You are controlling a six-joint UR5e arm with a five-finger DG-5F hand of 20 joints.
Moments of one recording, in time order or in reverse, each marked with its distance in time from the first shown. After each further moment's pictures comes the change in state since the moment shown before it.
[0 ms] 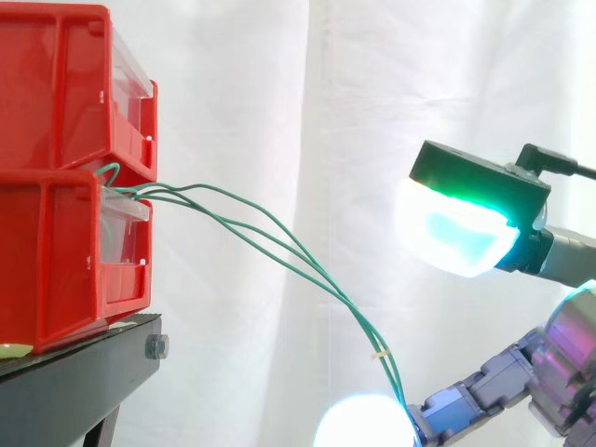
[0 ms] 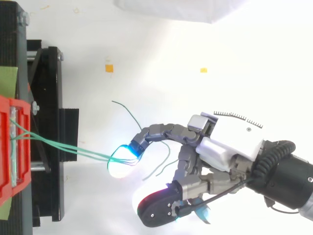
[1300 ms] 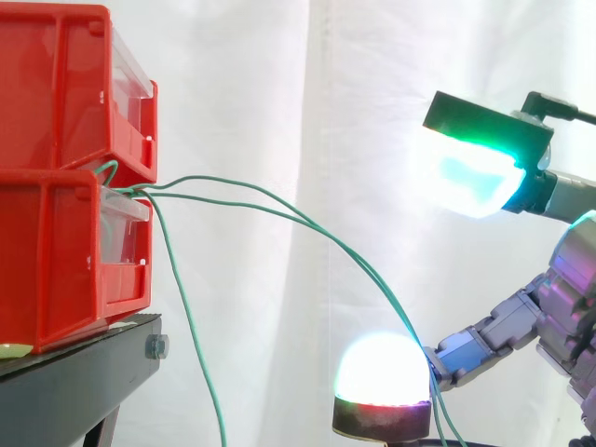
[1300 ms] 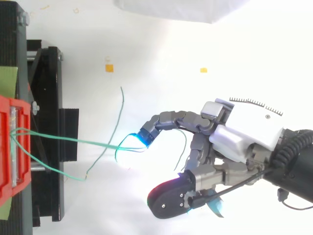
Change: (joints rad) arm -0.018 0.048 0.000 -0.062 -0.007 -0.014
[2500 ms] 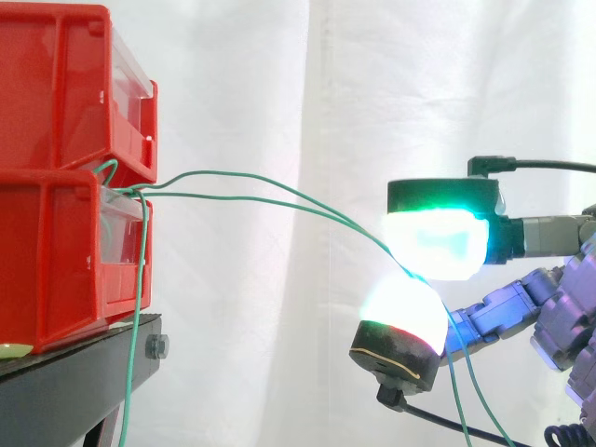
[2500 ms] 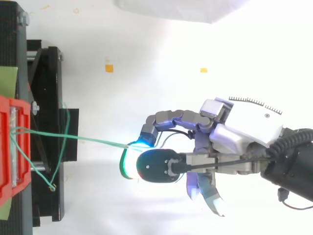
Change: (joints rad) arm -0.003 0.000 0.000 0.000 -0.006 0.002
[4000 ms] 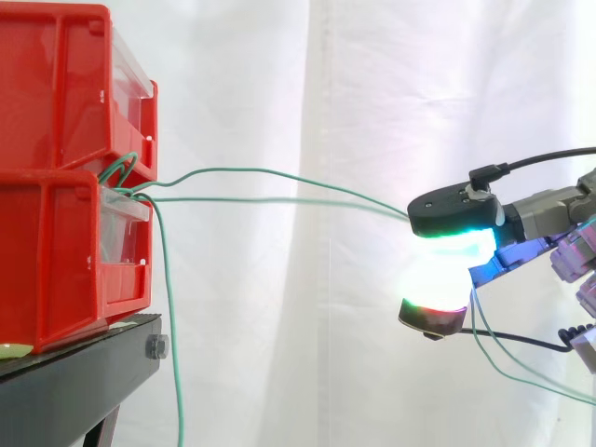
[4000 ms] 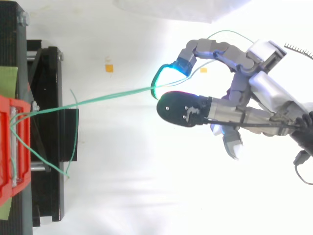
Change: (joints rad) arm -0.003 0.000 0.063 -0.132 0.331 -0.306
